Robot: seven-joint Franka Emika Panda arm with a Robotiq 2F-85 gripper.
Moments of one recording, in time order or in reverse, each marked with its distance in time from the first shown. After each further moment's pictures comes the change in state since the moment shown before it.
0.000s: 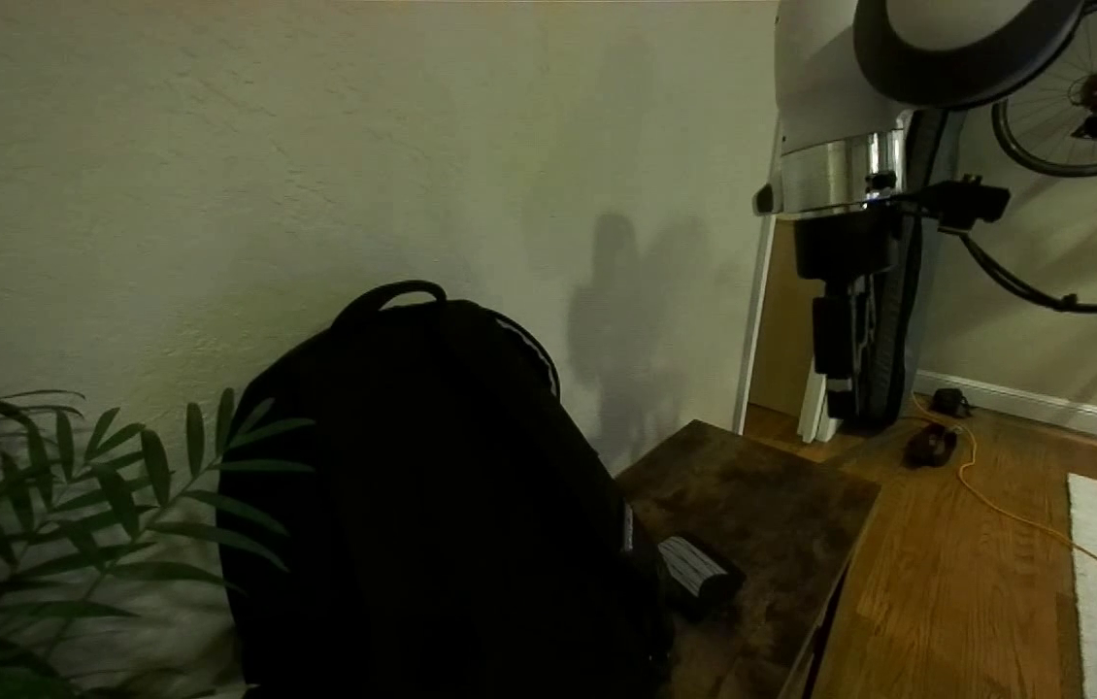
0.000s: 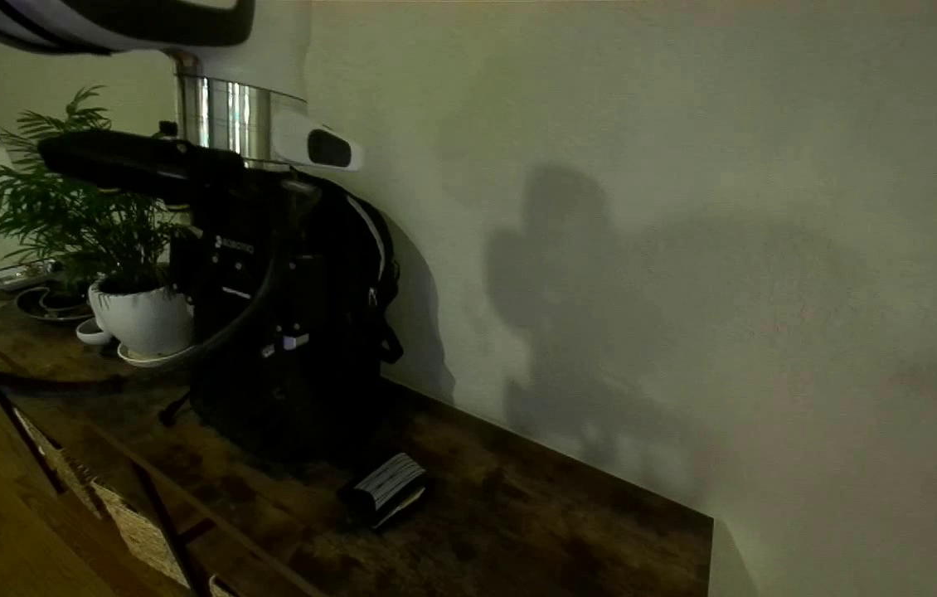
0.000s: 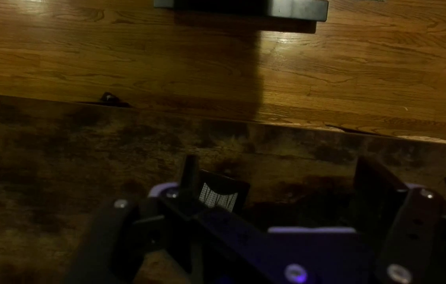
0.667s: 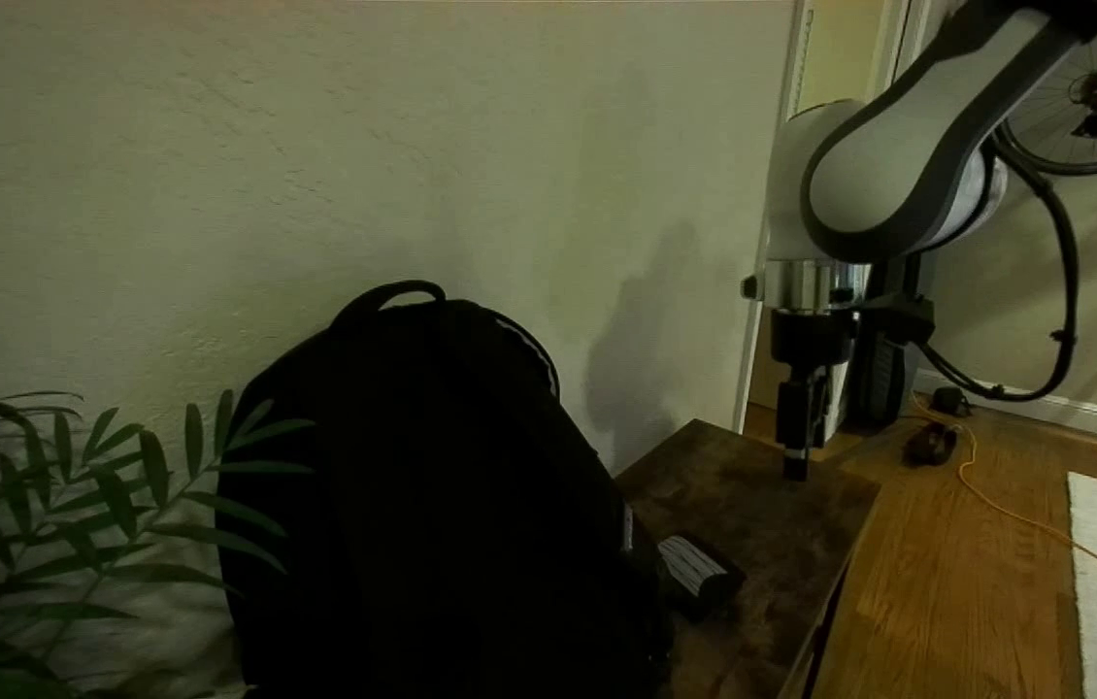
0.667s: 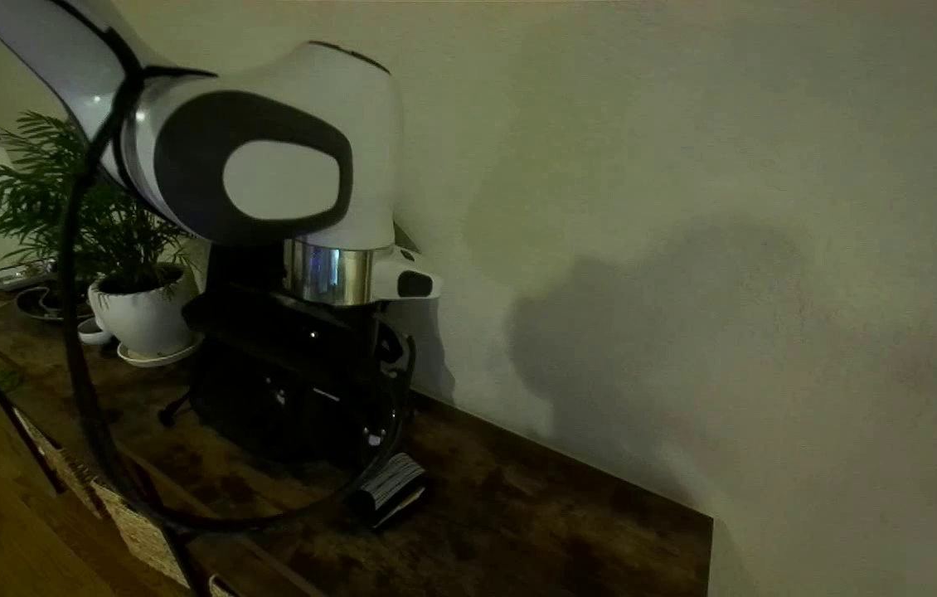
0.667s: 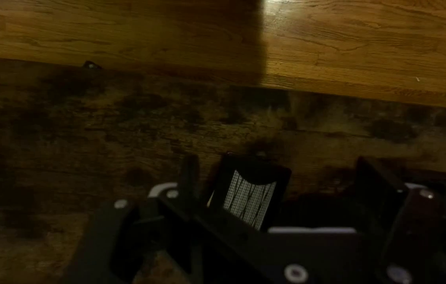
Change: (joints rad) arm -0.088 0.272 -0.019 0.039 0.098 0.297 -0.186
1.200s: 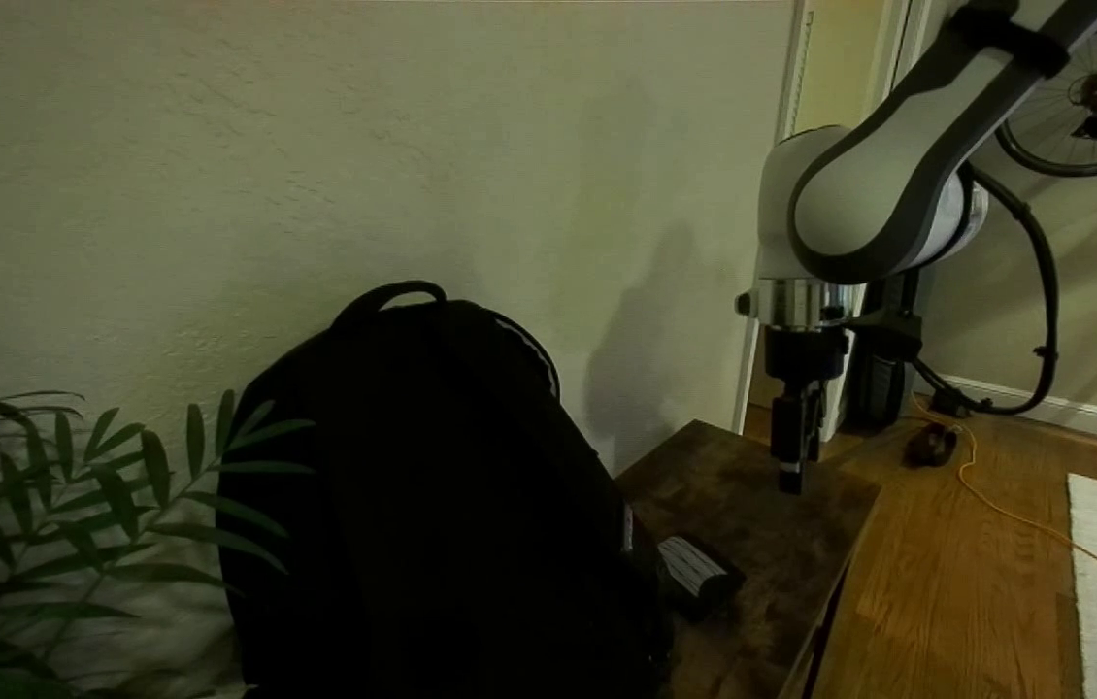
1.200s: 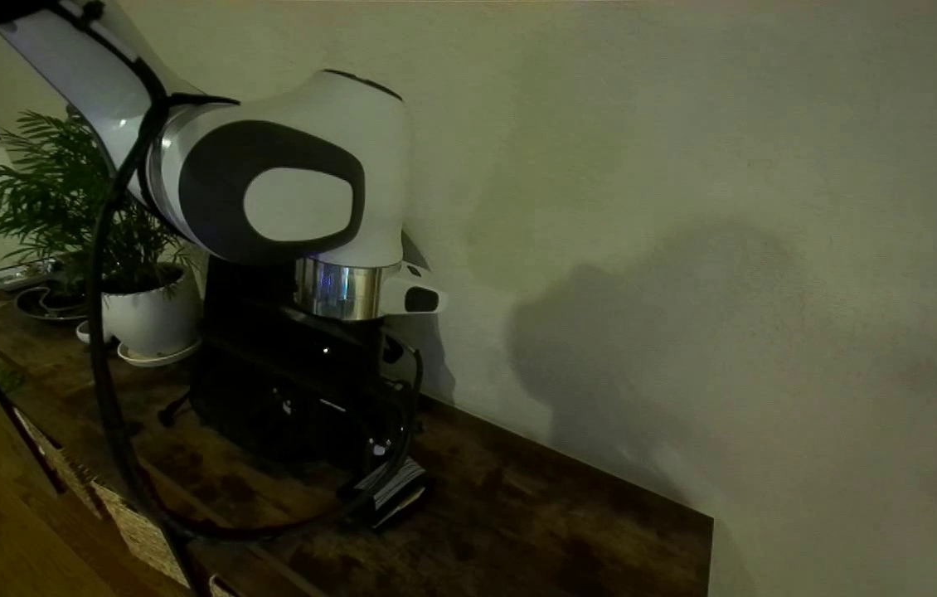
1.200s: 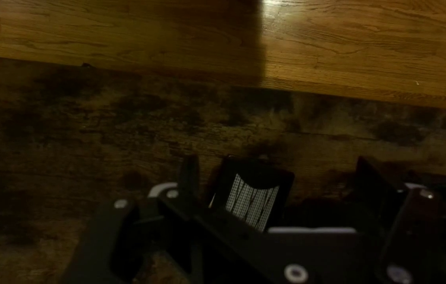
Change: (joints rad) arm -0.011 0.046 0.008 0.029 0.004 0.002 -0.010
